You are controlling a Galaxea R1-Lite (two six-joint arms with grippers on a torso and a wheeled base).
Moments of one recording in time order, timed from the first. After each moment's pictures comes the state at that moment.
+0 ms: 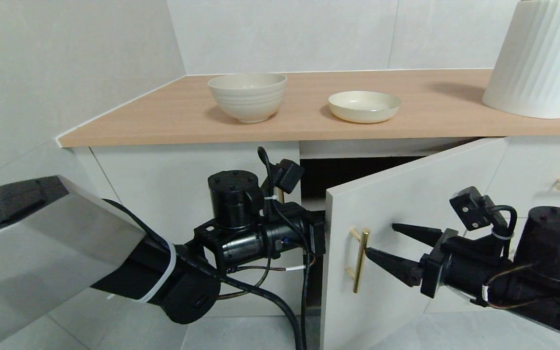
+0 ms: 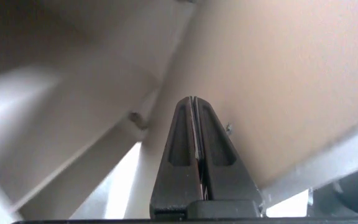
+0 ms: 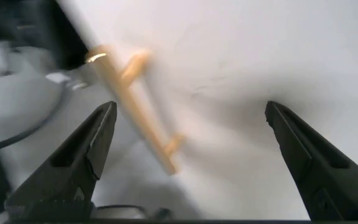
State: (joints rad) left arm -0.67 2.06 -0.92 -1.07 -0.49 -0.30; right arm 0.51 1.69 -0.34 -1.27 0.29 0.12
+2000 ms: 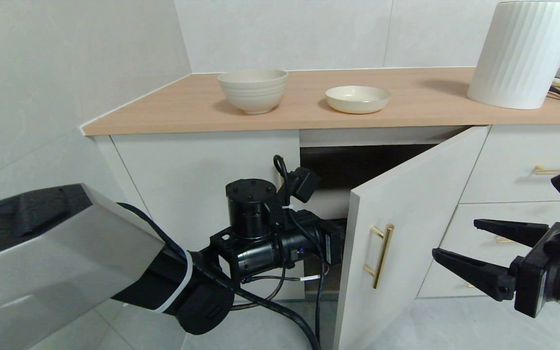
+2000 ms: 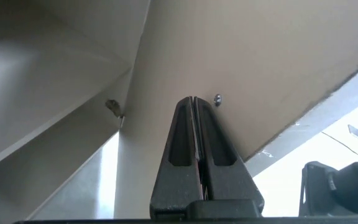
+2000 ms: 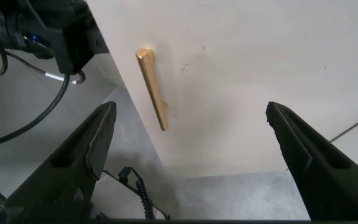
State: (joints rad) left arm -0.72 2.09 -0.93 -1.07 -0.43 -0.30; right arm 0.62 1.16 -0.55 -0.36 -0.06 0.03
